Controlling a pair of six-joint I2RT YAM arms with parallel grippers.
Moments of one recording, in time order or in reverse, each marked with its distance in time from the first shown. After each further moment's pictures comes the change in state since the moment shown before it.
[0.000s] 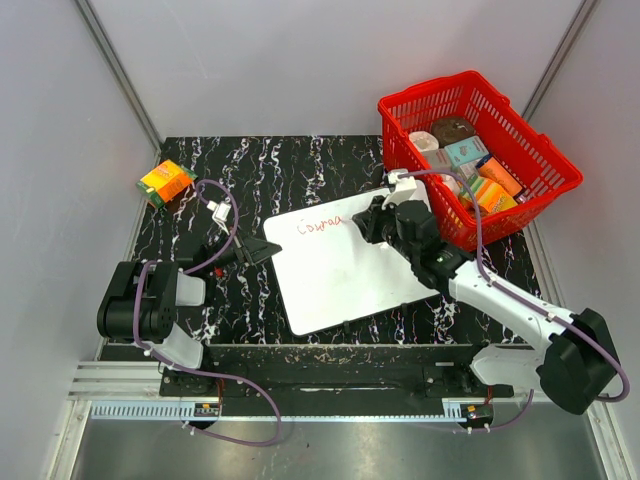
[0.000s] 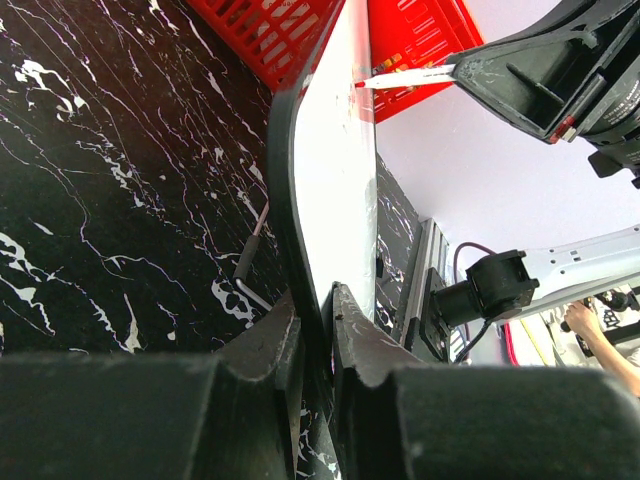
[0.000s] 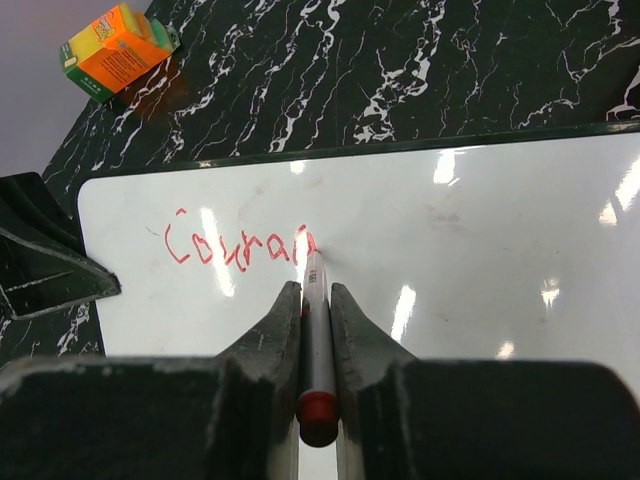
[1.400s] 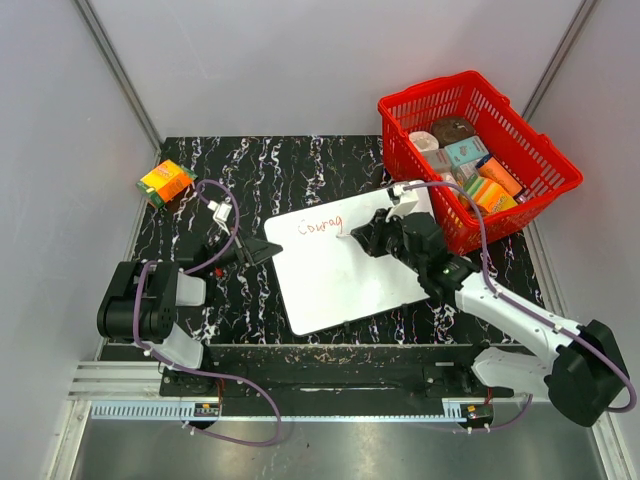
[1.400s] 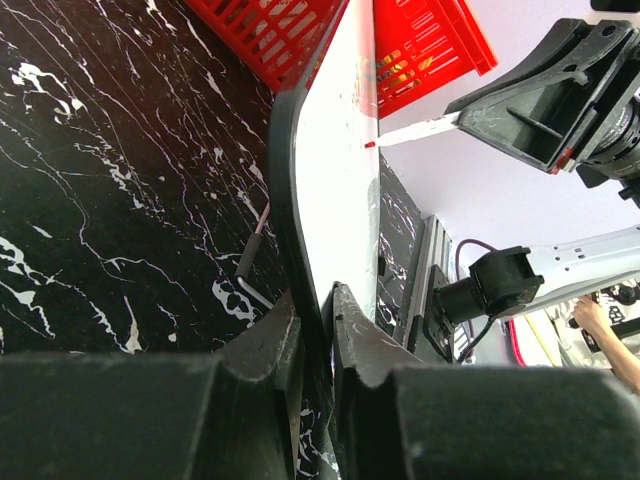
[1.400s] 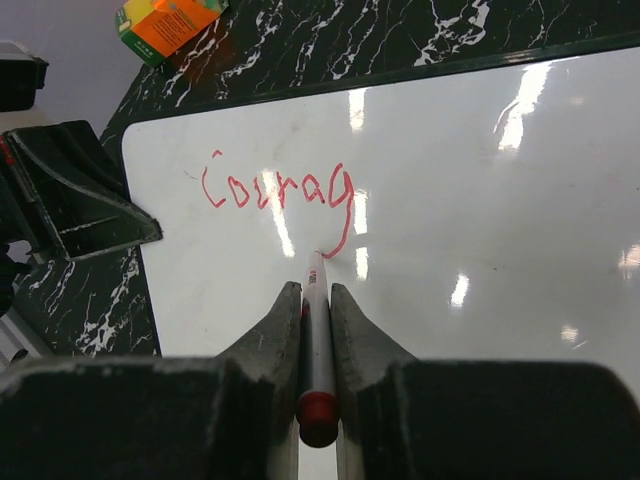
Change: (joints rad) left arm -0.001 -0.001 0.000 0.000 0.001 0.013; right arm 0.000 -0.066 -0.101 0.024 -0.110 0.072
